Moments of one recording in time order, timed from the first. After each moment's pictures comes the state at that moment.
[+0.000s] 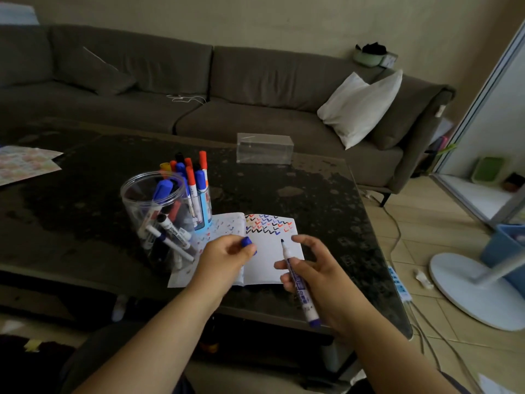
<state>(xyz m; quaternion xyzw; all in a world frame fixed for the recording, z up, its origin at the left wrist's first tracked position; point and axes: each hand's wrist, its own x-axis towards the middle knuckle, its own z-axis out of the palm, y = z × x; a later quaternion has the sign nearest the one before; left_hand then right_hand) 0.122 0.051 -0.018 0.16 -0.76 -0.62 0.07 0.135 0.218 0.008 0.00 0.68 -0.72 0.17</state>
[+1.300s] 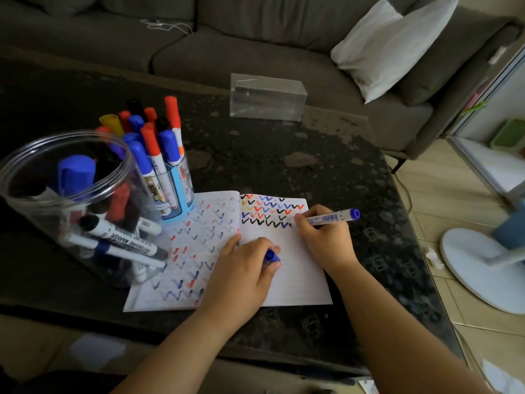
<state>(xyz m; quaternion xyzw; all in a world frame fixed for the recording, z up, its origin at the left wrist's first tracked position) 0.058 0.061 -0.101 -0.08 -0.94 -0.31 0.12 -0.025 0.208 -0.086 0.03 0.85 -0.52 0.00</state>
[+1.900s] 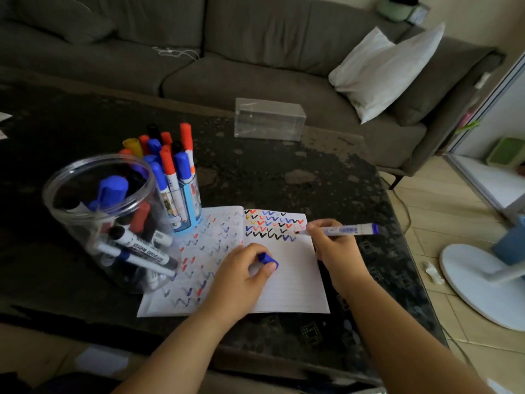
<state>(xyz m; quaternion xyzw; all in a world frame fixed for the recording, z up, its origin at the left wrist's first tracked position) 0.055 0.054 -0.093 0.02 -0.87 -0.50 0.03 -0.004 0.216 -0.059 0.10 0.78 -0.62 0.04</state>
